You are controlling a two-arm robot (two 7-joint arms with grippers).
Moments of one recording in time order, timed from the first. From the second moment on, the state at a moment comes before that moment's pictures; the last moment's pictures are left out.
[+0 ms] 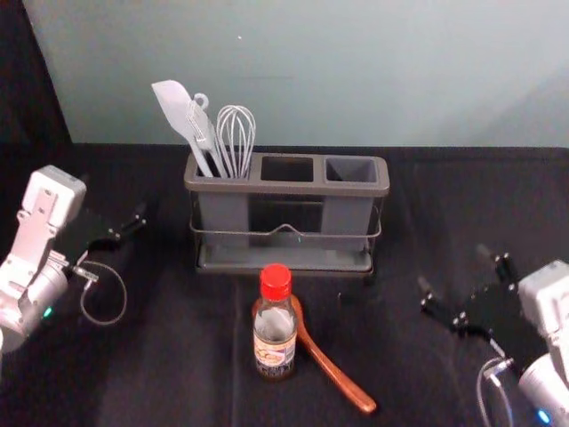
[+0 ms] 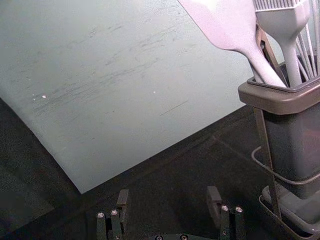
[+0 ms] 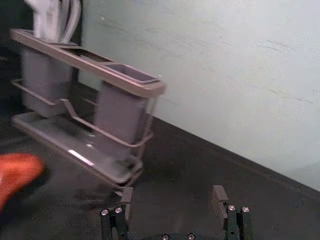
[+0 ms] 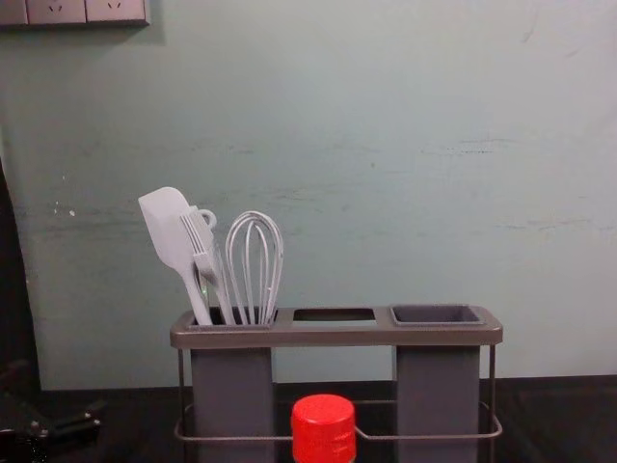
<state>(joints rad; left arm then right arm) -0.20 0.60 0.45 -1.41 -0.25 -0.12 0.03 -0.16 0.67 -0.37 -1.76 0.19 -0.13 -0.10</state>
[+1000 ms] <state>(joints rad) -0.20 0.60 0.45 -1.41 -0.25 -0.12 0.03 -0.27 0.58 -0.46 -1.94 0.23 -0.24 0.09</state>
